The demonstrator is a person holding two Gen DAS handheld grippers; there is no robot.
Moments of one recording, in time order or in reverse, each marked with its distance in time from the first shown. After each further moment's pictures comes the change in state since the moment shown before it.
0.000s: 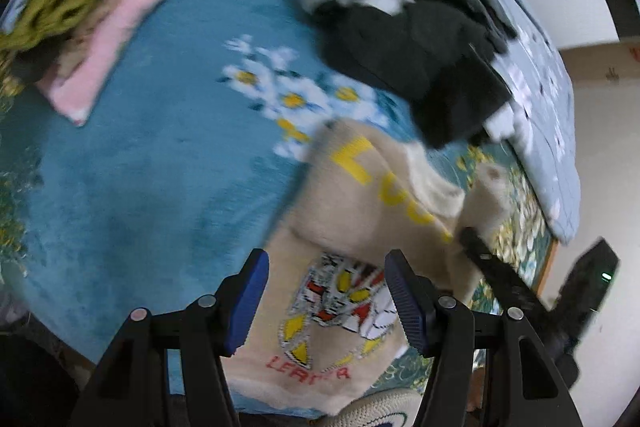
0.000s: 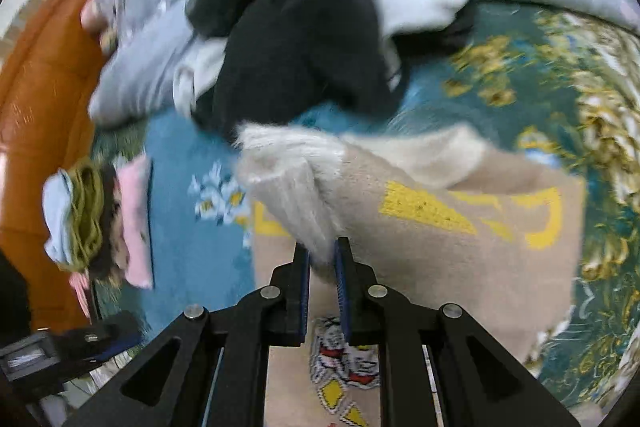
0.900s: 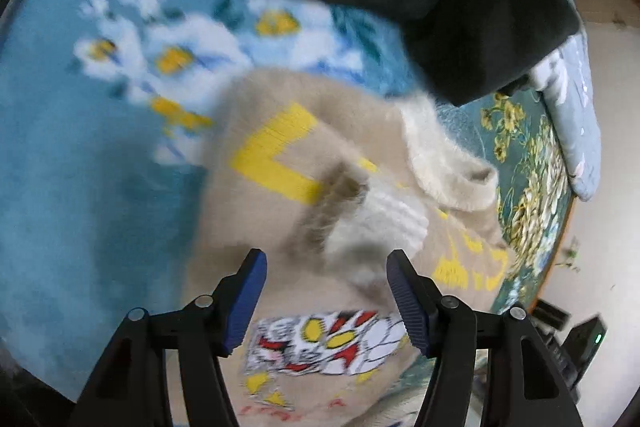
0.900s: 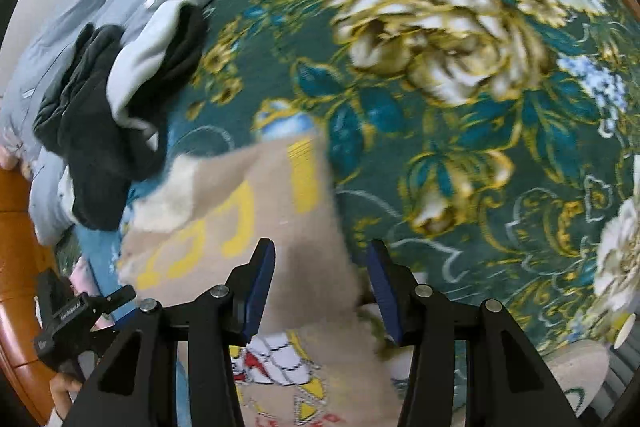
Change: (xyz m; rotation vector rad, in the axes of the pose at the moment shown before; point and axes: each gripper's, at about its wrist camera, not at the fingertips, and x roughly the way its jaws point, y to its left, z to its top) left arm 0.164 -0.069 0.036 0.090 0.247 -0.023; right arm -0.051 -0.239 -0.026 0.488 0.003 -0.111
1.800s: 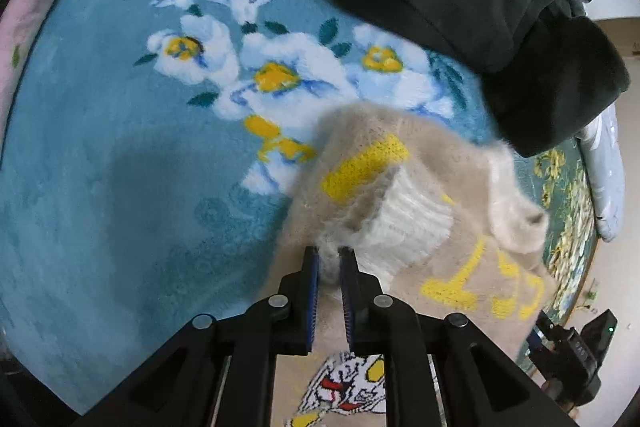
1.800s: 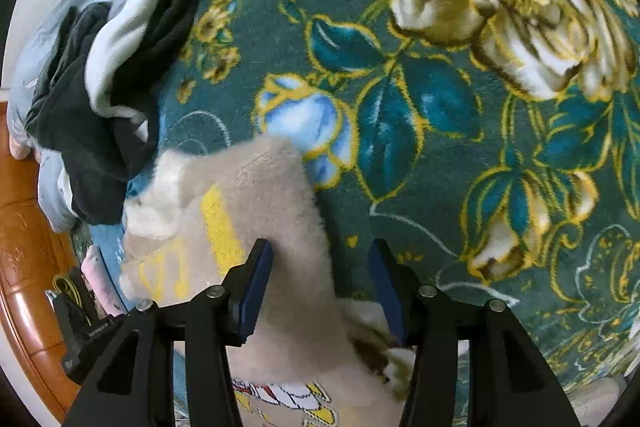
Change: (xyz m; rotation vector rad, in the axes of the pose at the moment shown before) left arm -0.008 0.050 0.005 -0.029 -0.156 0.130; right arm 0.081 0.000 0.030 -0.018 0.145 0.122
